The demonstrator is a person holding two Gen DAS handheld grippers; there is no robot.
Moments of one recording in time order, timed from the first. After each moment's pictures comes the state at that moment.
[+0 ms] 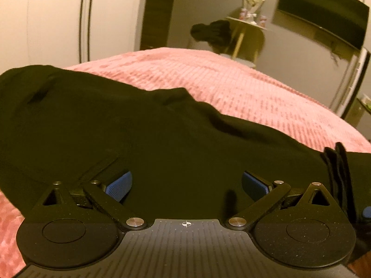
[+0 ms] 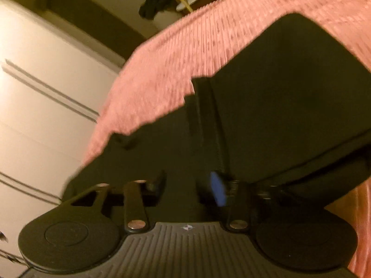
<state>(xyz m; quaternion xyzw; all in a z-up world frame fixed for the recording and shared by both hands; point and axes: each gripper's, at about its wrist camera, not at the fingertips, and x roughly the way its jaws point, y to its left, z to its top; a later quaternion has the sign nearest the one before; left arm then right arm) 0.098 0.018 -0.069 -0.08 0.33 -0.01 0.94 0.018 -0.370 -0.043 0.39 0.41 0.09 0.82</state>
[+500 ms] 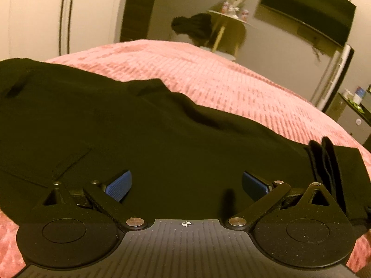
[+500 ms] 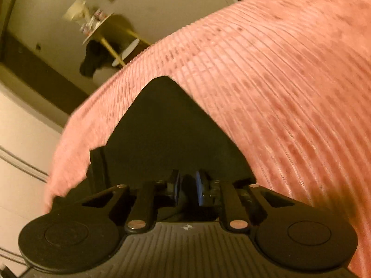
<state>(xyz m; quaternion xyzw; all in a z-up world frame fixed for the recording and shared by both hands) 0.097 0.006 -0.073 -0.09 0.35 -0.07 0.93 -0.027 -0.462 -0.070 0.40 0.36 -0.10 0.84</state>
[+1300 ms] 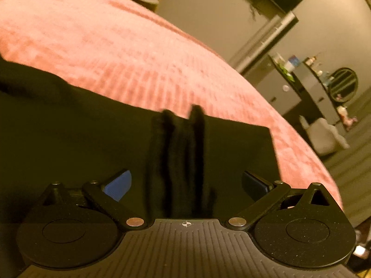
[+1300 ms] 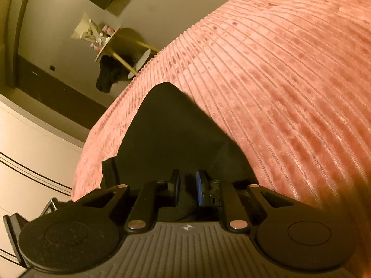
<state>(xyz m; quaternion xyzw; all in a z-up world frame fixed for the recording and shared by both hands) 0.167 -0.156 -0.079 -0.17 0.47 -0.29 0.82 -0.041 -0.475 -0.093 0.46 0.31 -0.07 0.83</state>
